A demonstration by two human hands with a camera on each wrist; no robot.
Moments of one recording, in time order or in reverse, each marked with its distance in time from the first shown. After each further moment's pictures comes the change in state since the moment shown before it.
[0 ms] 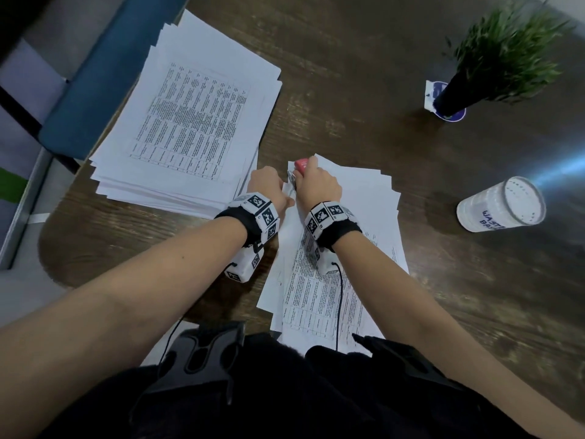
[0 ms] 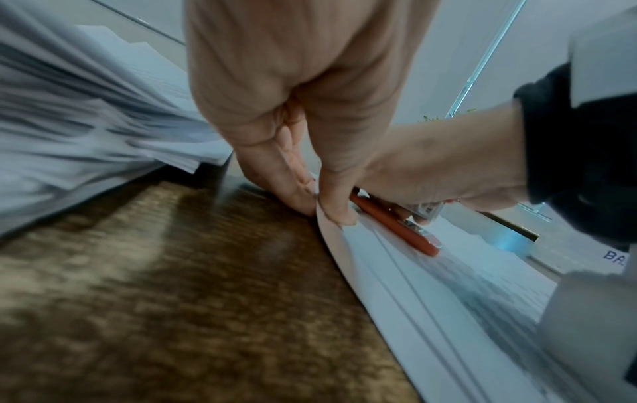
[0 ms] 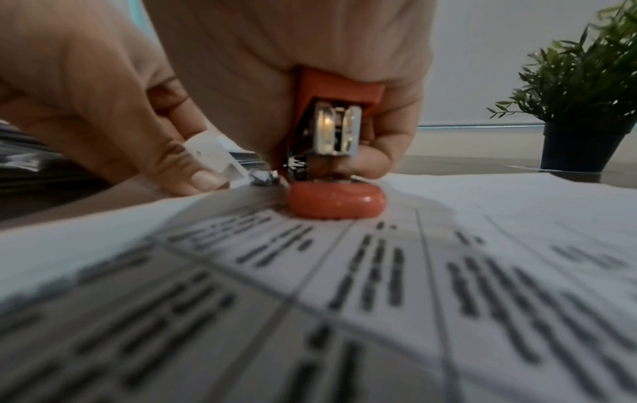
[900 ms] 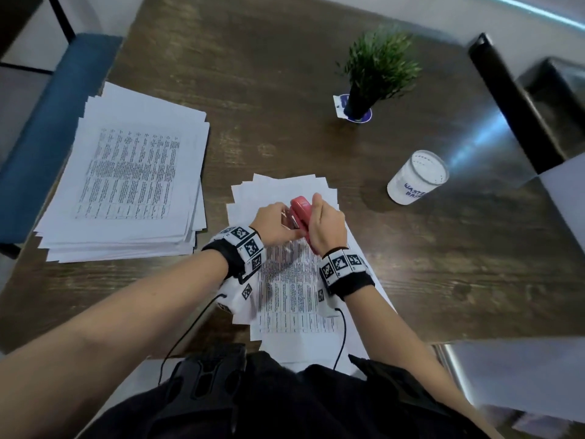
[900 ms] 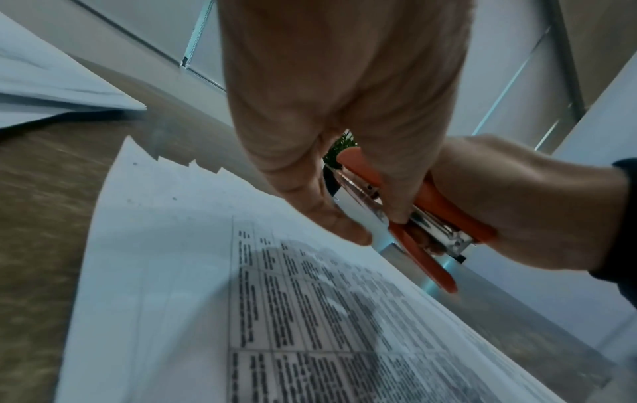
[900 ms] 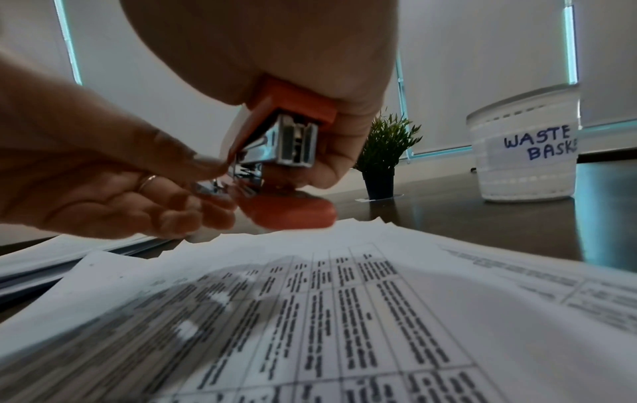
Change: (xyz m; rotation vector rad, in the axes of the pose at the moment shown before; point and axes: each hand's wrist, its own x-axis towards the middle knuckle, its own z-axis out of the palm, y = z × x) left_hand -0.058 0.053 0.036 -0.024 -0.340 0.422; right_hand -0.102 0.090 -0.035 0.563 0.352 0.241
